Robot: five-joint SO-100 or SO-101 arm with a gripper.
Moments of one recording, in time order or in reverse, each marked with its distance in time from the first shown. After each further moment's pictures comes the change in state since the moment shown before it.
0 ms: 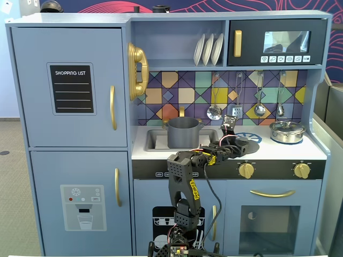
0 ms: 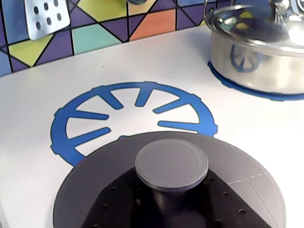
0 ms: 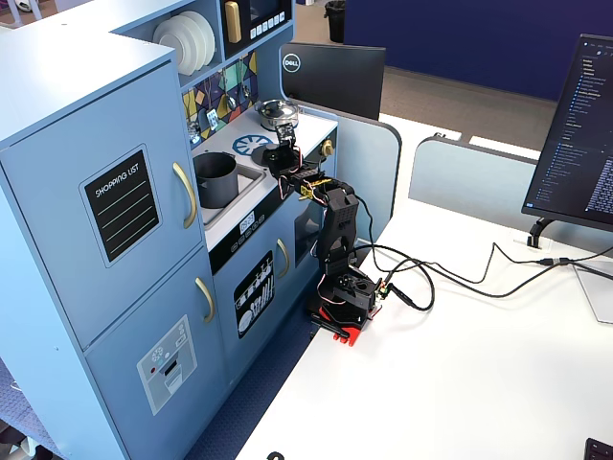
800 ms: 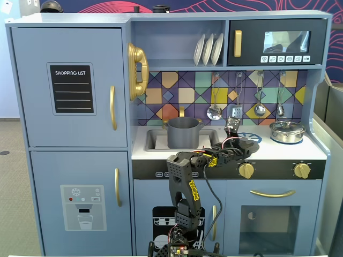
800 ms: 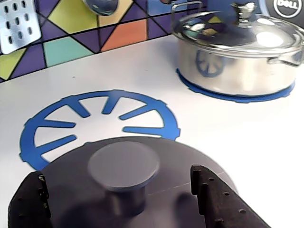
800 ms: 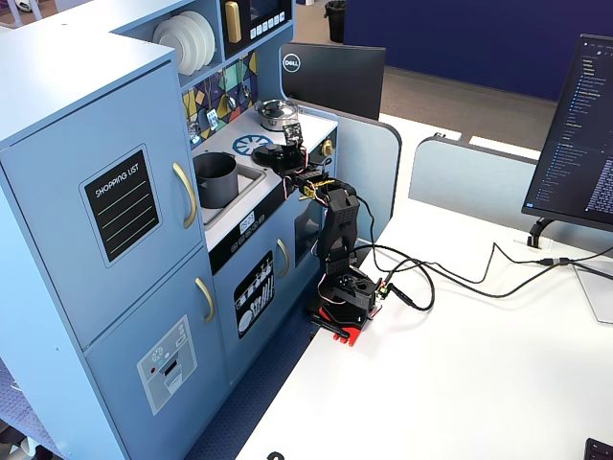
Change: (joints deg) arm 3.3 1.6 2.0 -3.1 1.5
